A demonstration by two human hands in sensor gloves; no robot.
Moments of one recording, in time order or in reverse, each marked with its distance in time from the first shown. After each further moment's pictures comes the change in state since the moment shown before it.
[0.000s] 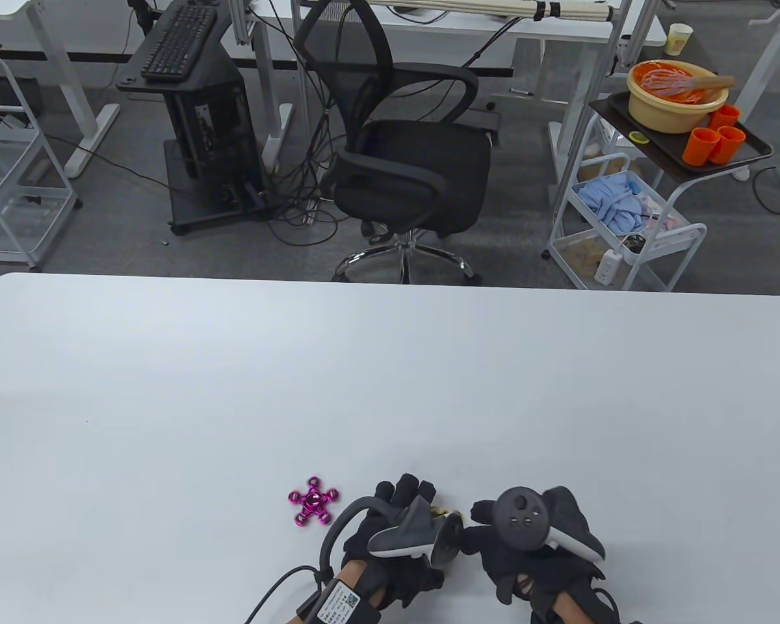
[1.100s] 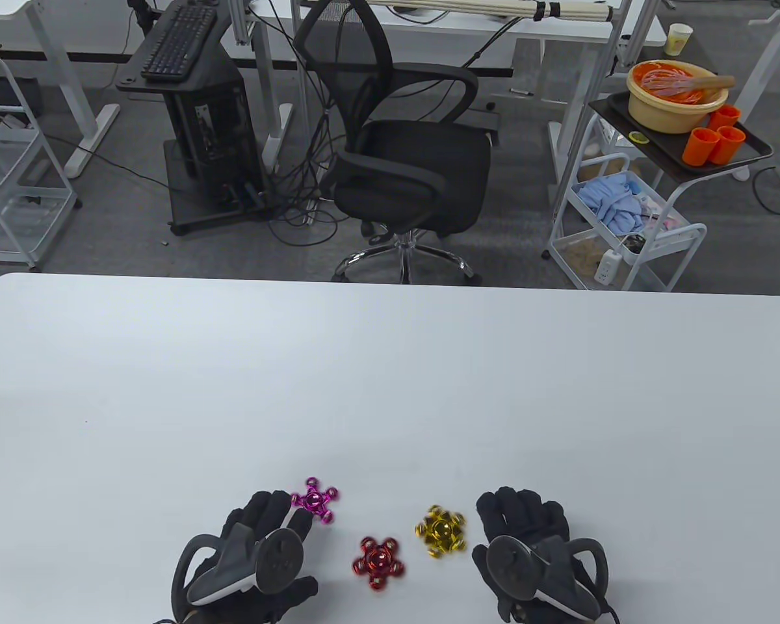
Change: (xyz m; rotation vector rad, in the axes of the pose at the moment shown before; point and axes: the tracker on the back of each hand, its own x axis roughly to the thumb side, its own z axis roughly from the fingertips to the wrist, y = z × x) left_hand -0.135 -0.052 0.128 0.174 0.175 0.234; right_hand 0.007 0.021 0.014 -0.110 0.007 0.369
